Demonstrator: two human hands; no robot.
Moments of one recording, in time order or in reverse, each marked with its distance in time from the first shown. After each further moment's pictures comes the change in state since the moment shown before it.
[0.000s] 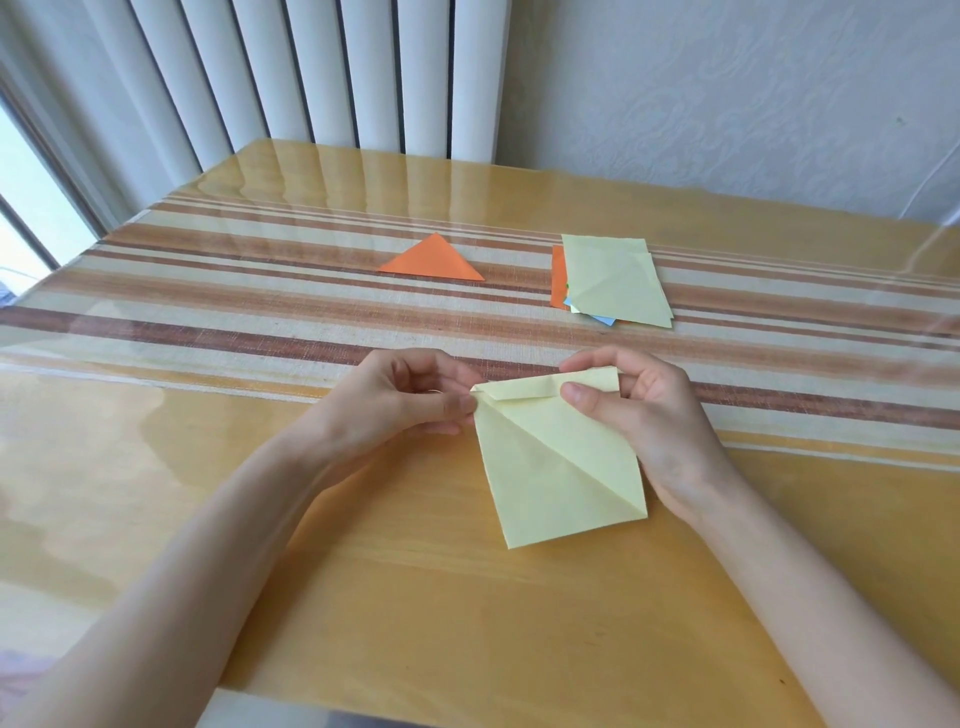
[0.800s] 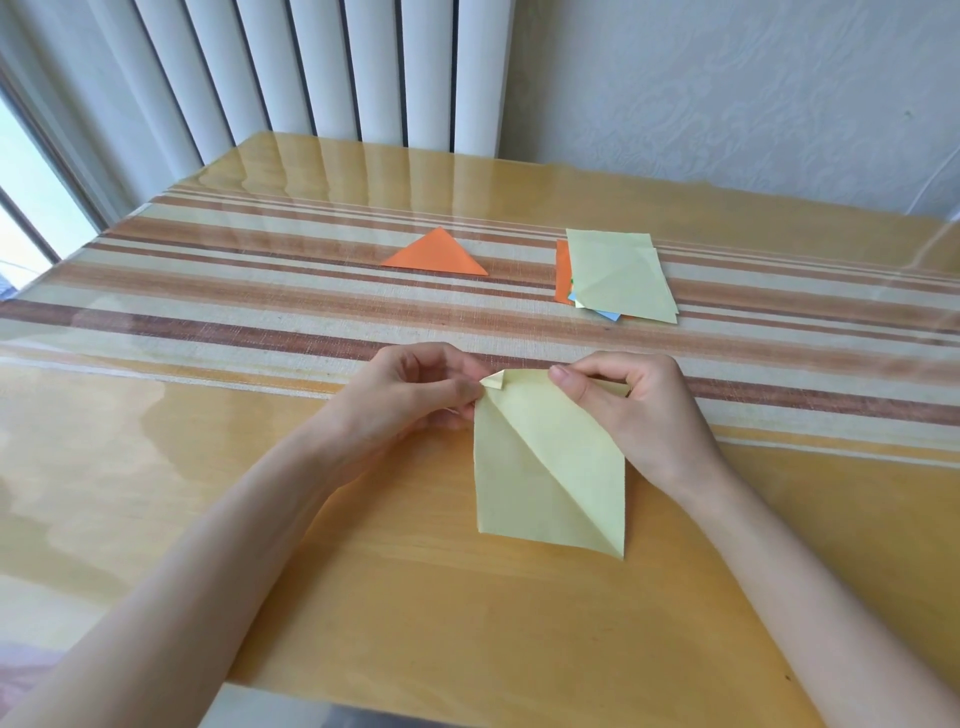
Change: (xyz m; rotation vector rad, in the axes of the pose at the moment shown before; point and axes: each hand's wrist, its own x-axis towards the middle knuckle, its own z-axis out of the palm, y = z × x) left_hand 0.003 -0.004 0.004 0.007 0.011 0.048; right_hand 0.007 0.003 0.003 -0.355 -0.030 -0.193
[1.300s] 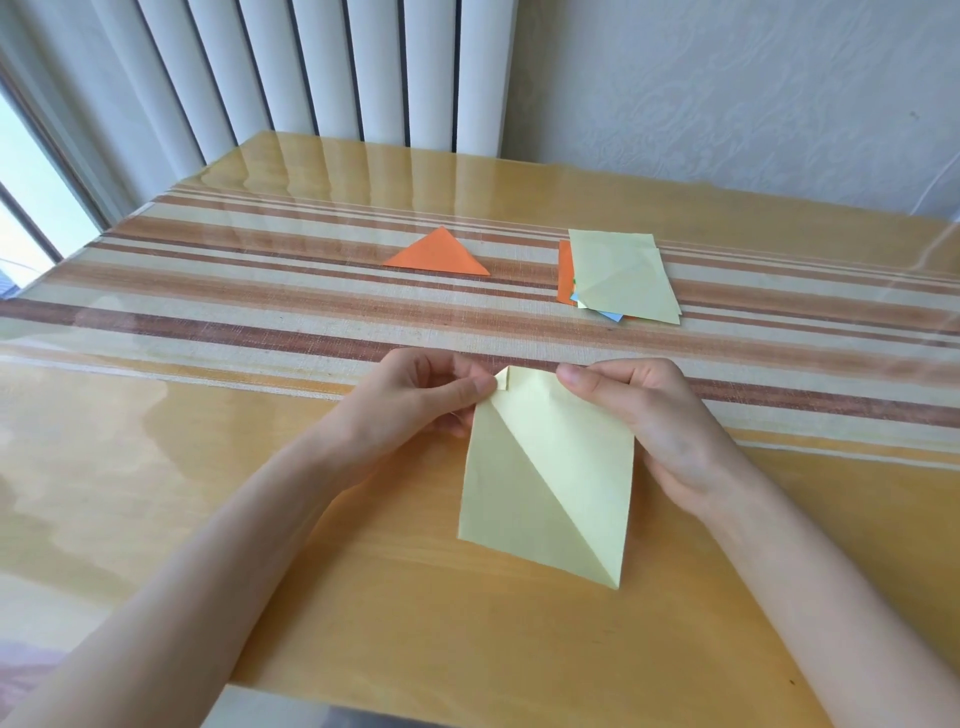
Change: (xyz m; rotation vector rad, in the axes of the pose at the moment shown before) left_hand 0.002 -0.004 0.003 0.047 -0.030 0.016; right_hand -0.001 -0.007 -0.005 0.329 -0.115 0.294
